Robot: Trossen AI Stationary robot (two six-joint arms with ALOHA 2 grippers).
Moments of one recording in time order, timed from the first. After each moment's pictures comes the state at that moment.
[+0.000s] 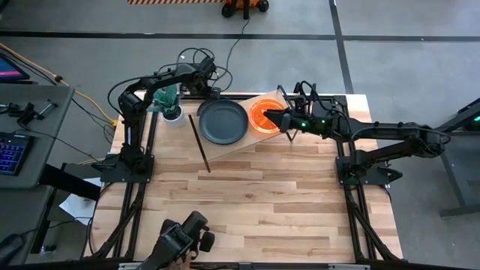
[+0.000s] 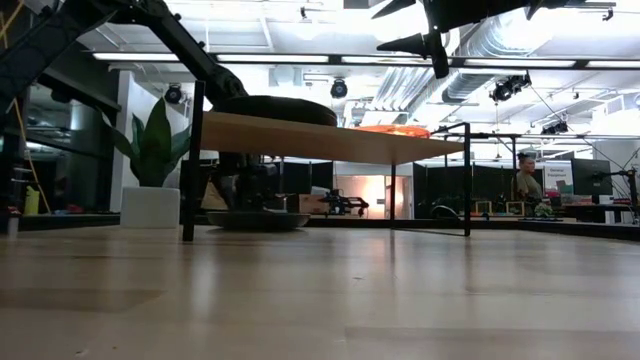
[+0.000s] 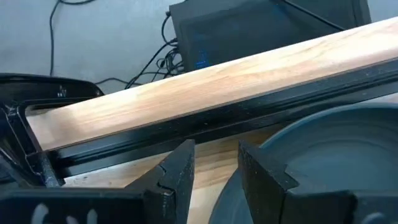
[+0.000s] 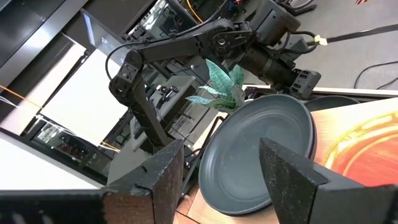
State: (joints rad) left arm 0.90 2.04 1.52 -0.77 -0.14 -0.38; right arm -0.21 1.11 0.82 0.21 0.15 0.81
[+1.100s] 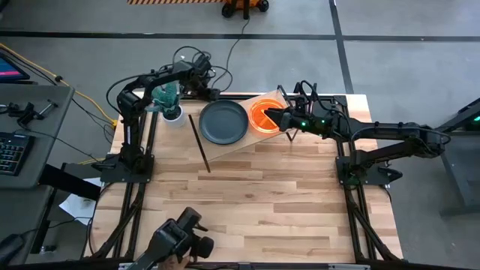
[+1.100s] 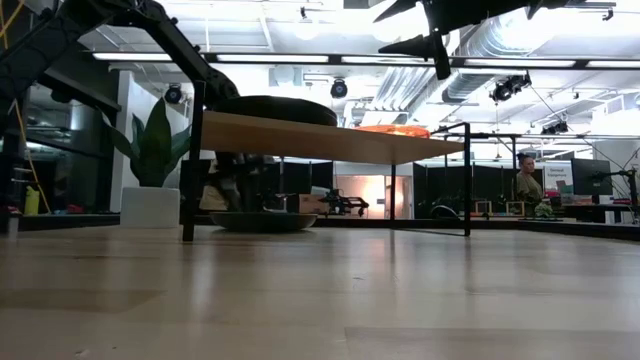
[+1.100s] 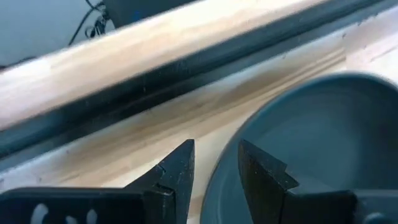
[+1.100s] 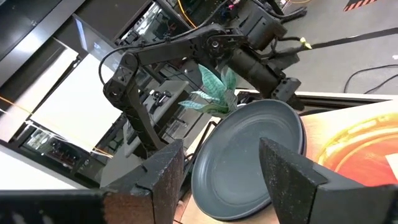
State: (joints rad) left arm 0.96 2.05 1.52 -0.82 0.18 -0.27; right arm -0.21 1.11 0.82 0.20 0.19 0.81
